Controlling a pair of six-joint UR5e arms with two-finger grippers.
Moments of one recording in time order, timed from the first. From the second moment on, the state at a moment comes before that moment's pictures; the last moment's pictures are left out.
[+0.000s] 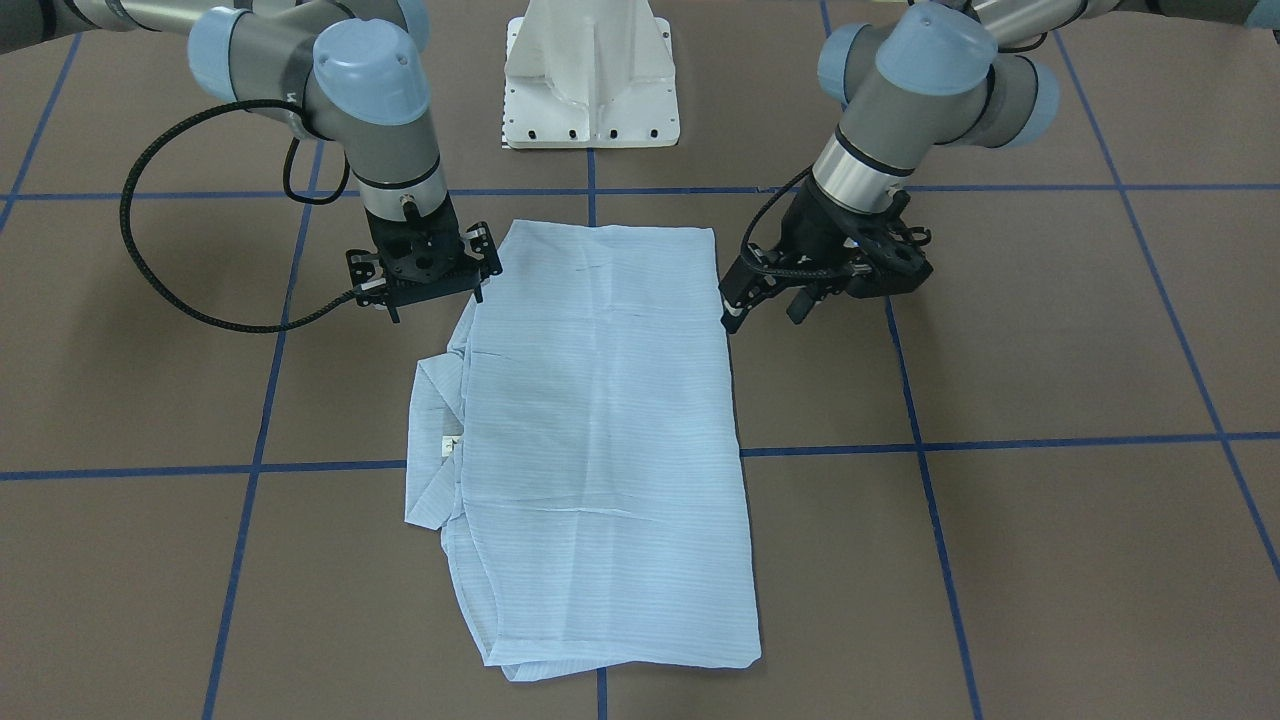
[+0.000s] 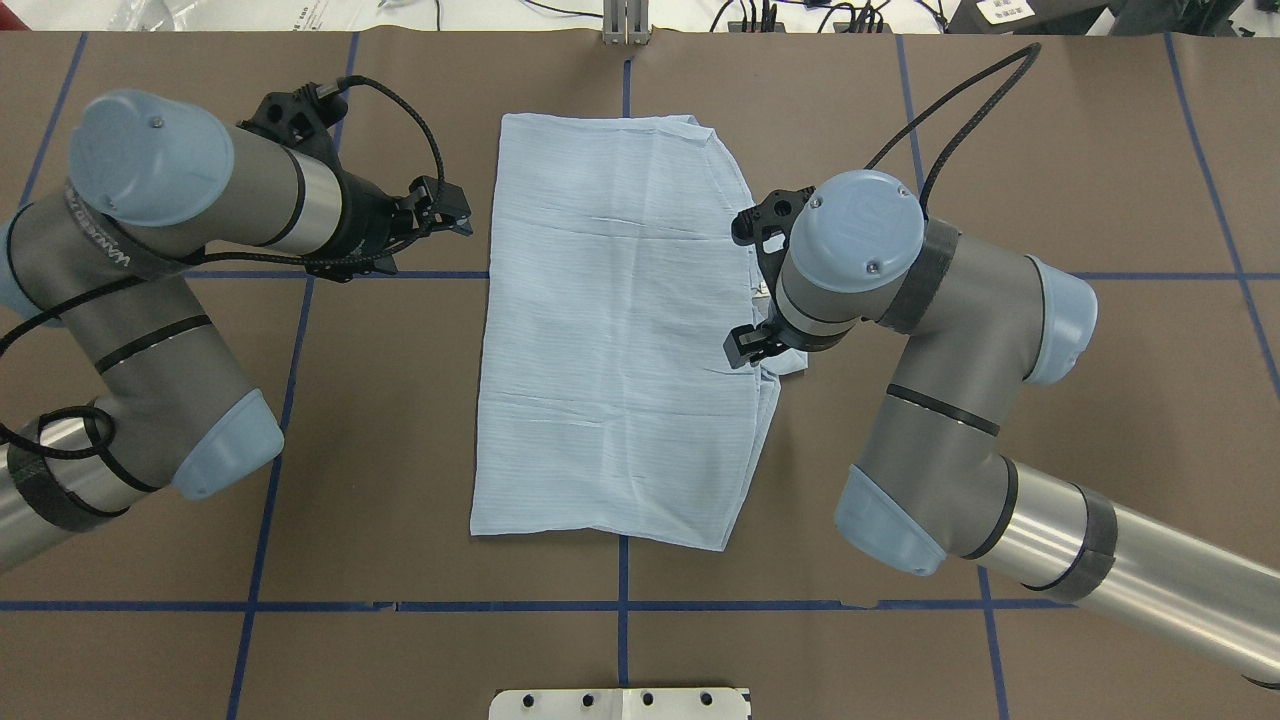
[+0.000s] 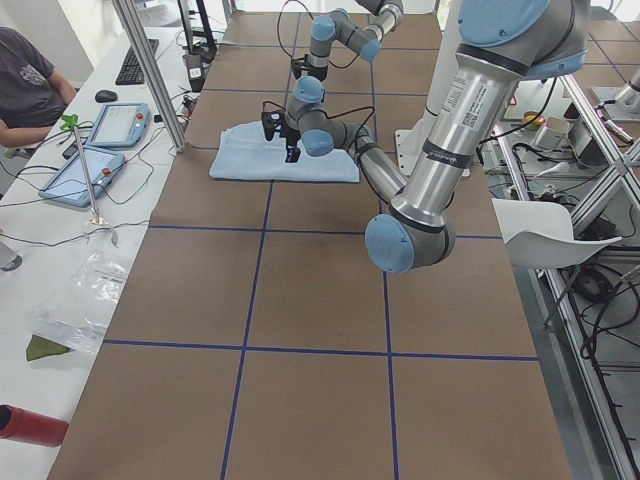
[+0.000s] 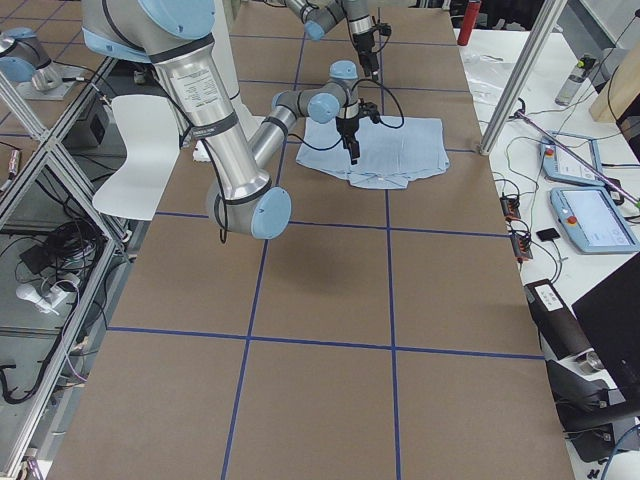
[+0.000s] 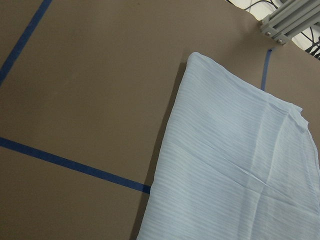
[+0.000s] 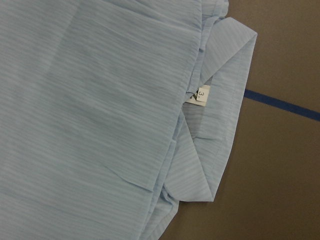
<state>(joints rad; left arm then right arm) -0.66 -2.02 -1.82 -2.00 -1.90 -1.63 0.59 -1.03 1.86 -1.69 1.85 0.85</state>
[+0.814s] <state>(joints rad) -0.36 -1.99 -1.83 -1.99 -1.68 -1.86 0.59 -1.06 1.95 -1.68 1.91 0.95</state>
